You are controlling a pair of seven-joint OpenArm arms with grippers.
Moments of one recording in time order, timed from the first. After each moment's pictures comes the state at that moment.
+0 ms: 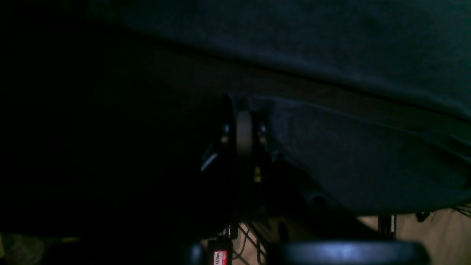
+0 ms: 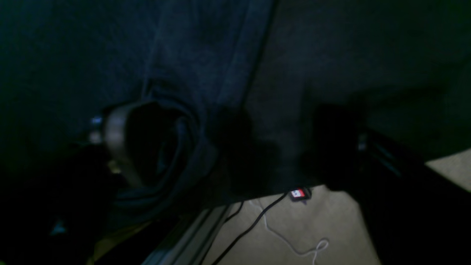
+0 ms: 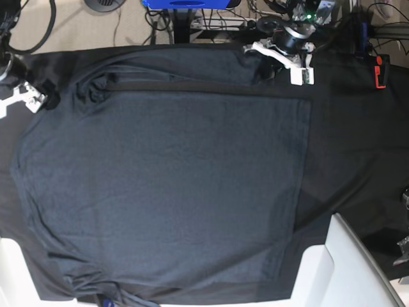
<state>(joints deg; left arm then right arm) 33.3 -16.6 6.9 87.5 -32.9 -1.1 6.8 -19.5 13.4 30.2 87.2 43.1 4.8 -57.0</state>
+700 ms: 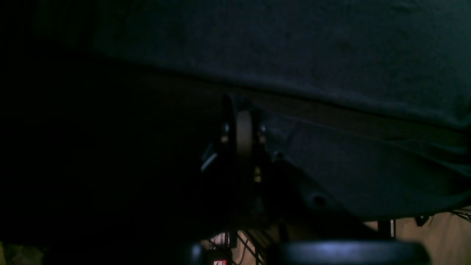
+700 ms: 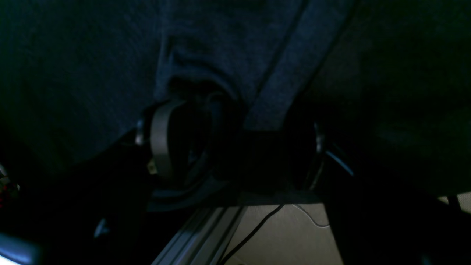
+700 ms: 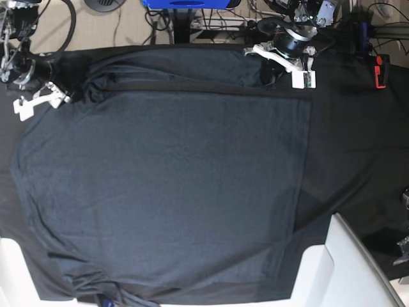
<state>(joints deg) 33.4 -16.5 6.8 89.4 -33.0 -0.9 6.8 -15.9 9.9 25.9 81.2 43.1 4.6 -59.9</state>
